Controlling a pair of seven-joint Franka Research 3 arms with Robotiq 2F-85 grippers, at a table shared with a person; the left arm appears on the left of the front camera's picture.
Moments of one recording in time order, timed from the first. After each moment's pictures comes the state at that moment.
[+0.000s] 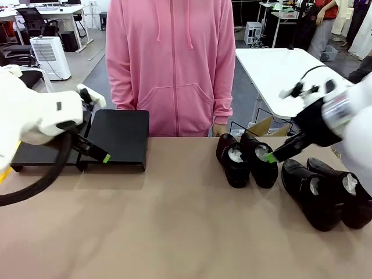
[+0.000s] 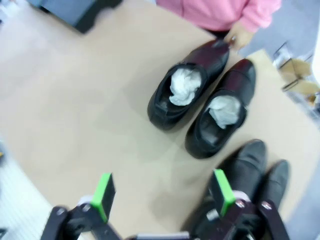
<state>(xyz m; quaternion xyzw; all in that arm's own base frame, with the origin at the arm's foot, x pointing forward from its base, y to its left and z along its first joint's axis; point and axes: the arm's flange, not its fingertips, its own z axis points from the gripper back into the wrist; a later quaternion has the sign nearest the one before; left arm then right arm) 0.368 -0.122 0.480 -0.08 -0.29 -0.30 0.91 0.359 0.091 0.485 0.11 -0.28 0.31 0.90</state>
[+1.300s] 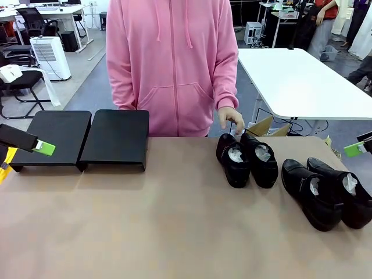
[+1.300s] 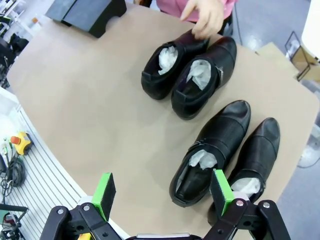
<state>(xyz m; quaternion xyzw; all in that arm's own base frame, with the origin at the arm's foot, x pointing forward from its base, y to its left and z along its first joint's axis) 0.333 0.000 0.512 -0.24 -0.27 -0.23 0.90 0.319 -0.044 0.516 0.19 -0.28 0.27 0.90</state>
